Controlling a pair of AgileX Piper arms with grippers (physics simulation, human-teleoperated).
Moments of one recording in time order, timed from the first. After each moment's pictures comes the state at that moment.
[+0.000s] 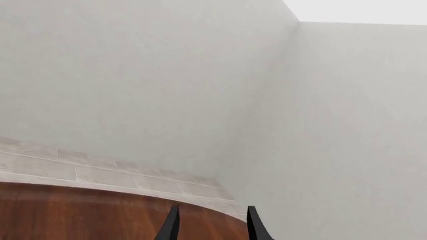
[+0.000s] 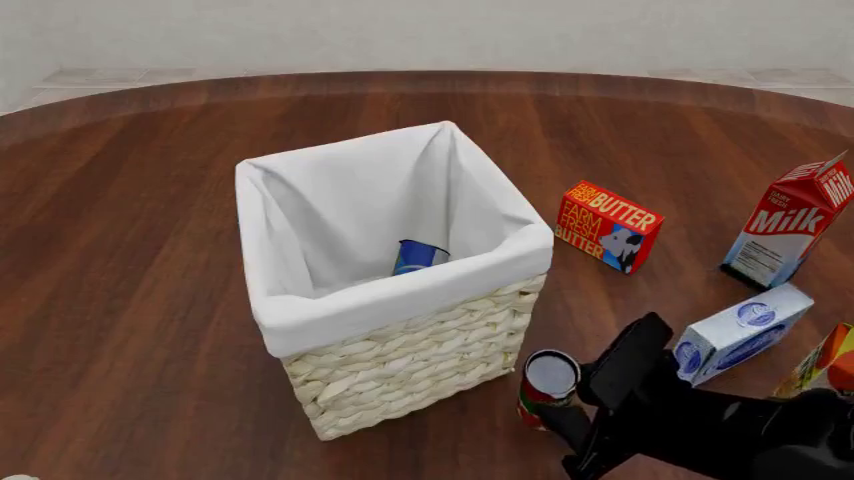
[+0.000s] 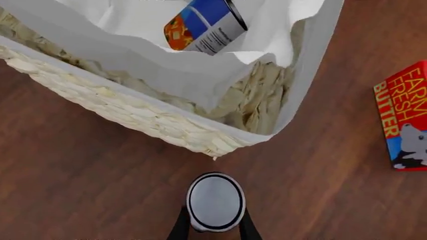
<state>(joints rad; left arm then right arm) -0.44 1.02 -1.04 -0.27 -0.51 0.65 1.32 -0.19 -0.27 -0.15</state>
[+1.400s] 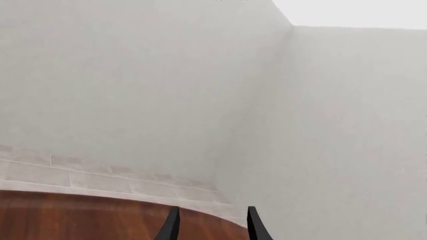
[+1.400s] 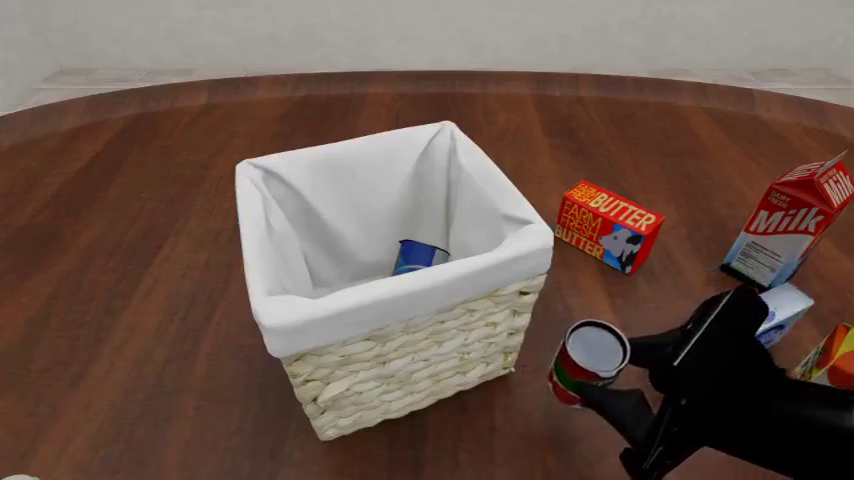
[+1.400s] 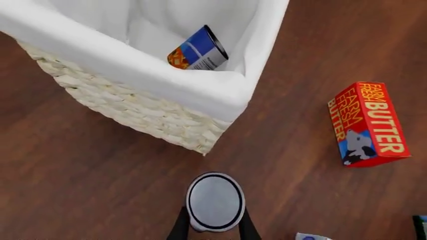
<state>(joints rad) -0.45 1.01 -1.06 -0.25 -0.51 0.63 0.85 -0.24 0.12 -0.19</state>
